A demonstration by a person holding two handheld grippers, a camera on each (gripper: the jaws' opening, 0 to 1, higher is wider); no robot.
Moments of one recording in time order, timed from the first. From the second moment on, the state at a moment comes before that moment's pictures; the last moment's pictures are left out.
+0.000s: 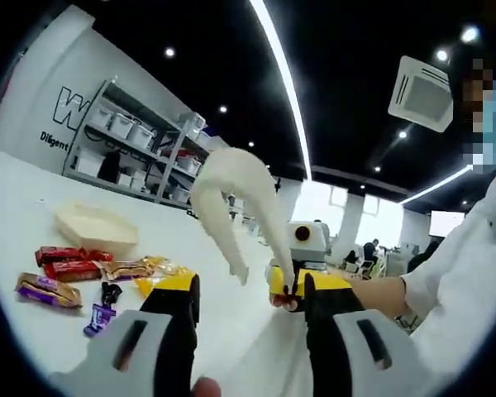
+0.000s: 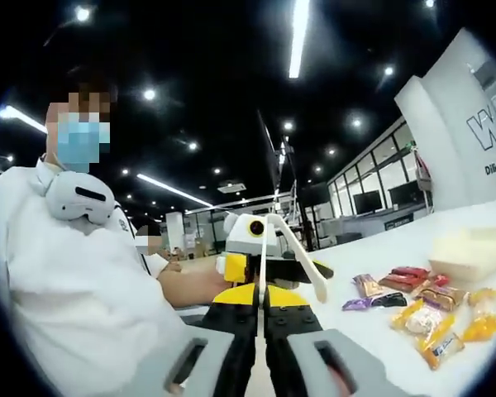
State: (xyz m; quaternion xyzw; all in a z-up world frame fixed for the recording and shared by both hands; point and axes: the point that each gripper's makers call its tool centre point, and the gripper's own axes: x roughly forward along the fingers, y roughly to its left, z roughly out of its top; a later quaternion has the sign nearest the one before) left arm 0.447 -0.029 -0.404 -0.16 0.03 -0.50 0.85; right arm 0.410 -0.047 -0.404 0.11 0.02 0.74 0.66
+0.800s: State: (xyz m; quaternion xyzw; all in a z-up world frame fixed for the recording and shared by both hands) left arm 0.435 -0.040 -0.390 -0.19 0.01 -0.54 0.82; right arm 0.398 -0.043 -0.391 0.14 0.02 0.76 0.64
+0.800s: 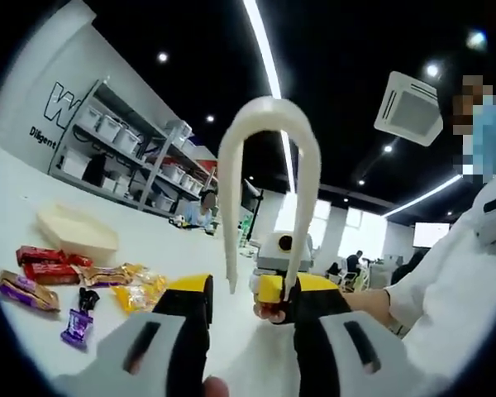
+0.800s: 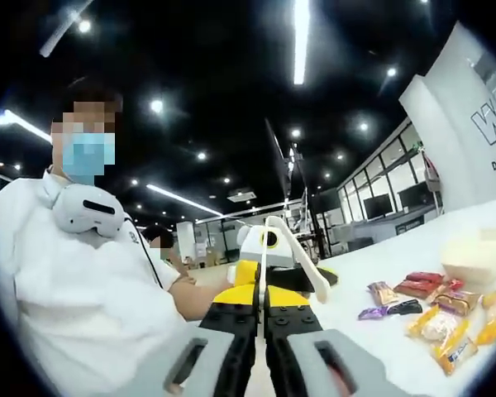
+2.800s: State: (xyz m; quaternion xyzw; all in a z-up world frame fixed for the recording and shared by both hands) left arm 0.425 -0.041 -0.396 -0.19 0.04 -0.57 0.80; right arm 0.395 -0.053 -0.402 0.11 0.05 0.77 0.63
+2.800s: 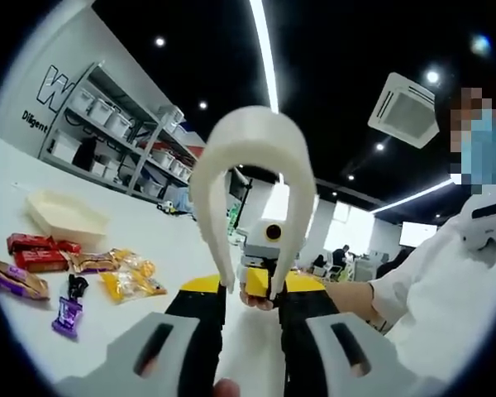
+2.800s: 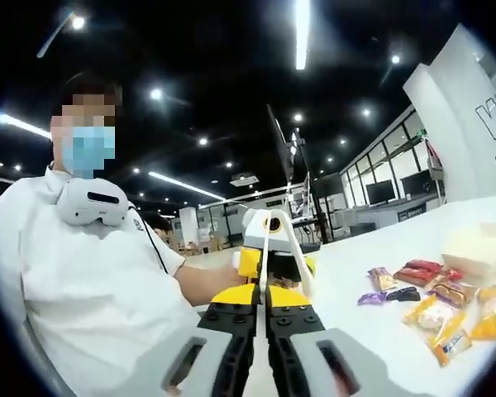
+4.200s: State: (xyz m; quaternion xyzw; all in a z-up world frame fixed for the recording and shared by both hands) left arm 0.417 -0.047 -0.385 -0.20 0.02 -0.59 0.78; right arm 0.384 -0.045 -0.387 0.16 0.01 0.78 0.60
